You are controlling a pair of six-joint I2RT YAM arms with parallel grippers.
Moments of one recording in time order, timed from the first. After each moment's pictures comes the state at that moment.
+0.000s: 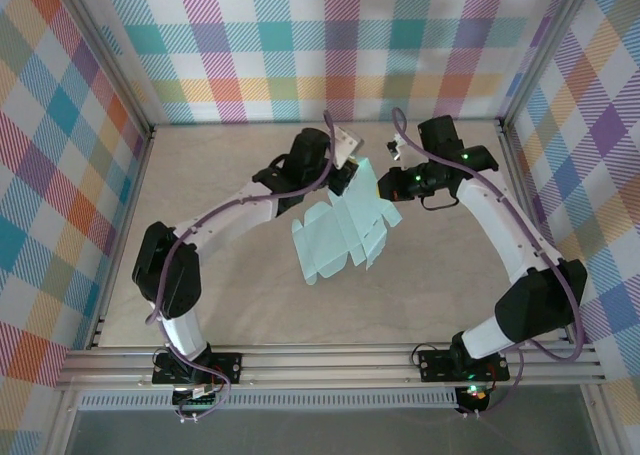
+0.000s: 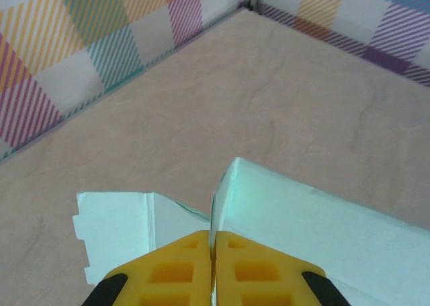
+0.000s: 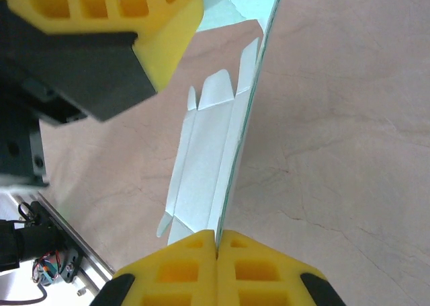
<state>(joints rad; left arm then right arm) -0.67 1.77 1.50 -0.19 0.14 0.09 0.33 1.49 1.48 -0.99 -0.52 0.12</state>
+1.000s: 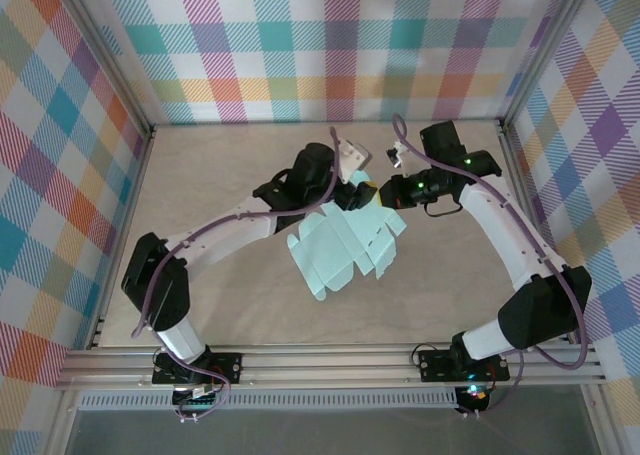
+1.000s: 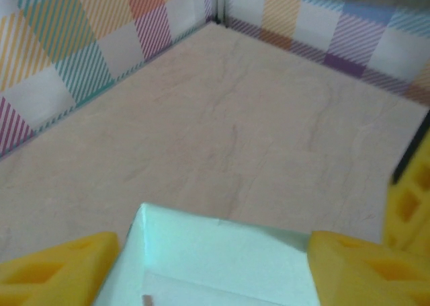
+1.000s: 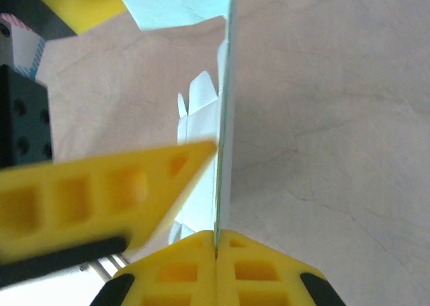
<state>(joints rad) -0.76 1.66 1.39 -0.13 0.09 0.07 0.32 1.46 1.44 -1.01 -0.56 0.06</state>
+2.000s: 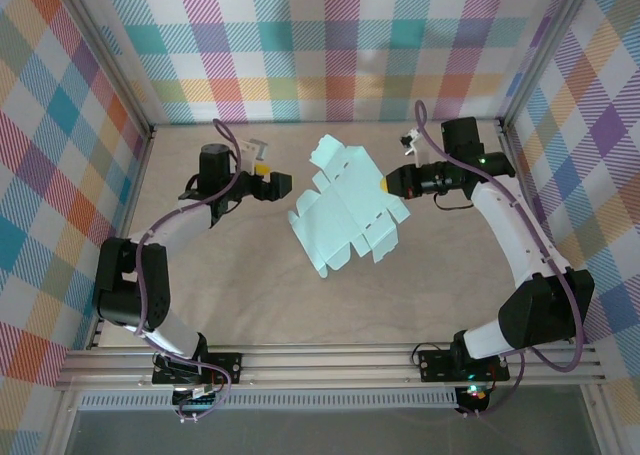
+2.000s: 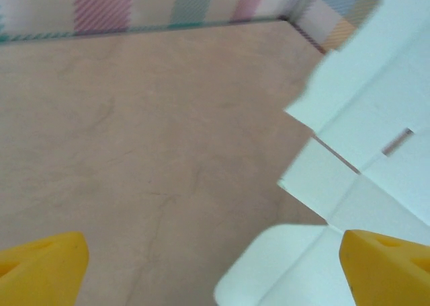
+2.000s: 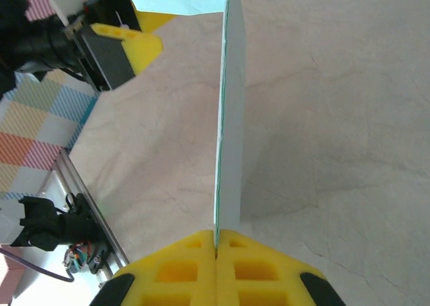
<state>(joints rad) -0.19 1.59 1.01 0.10 0.65 -0.09 0.20 1.45 1.40 -0.88 -0.79 0.00</state>
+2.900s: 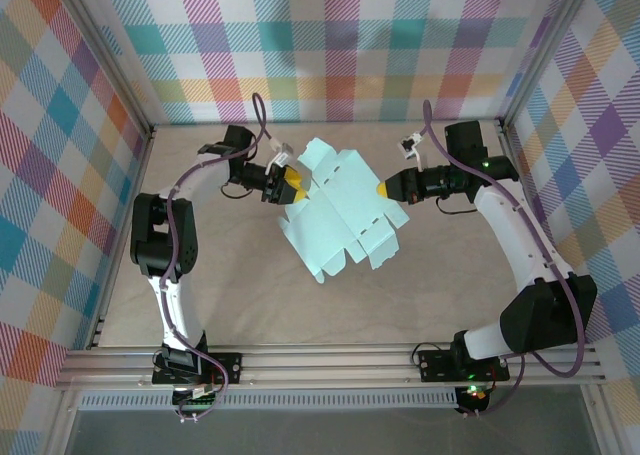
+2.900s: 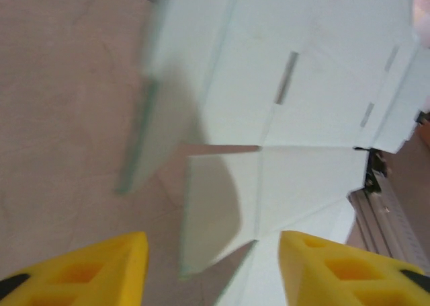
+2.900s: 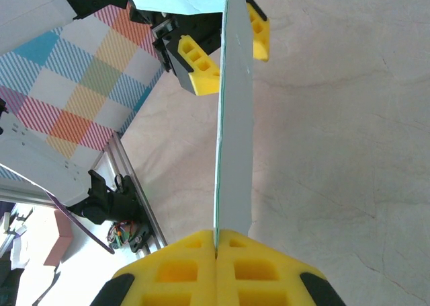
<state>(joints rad) -0.20 1.98 1.58 -0.81 1.22 0.76 0.18 1.42 1.38 -0.90 -0.96 -0.06</state>
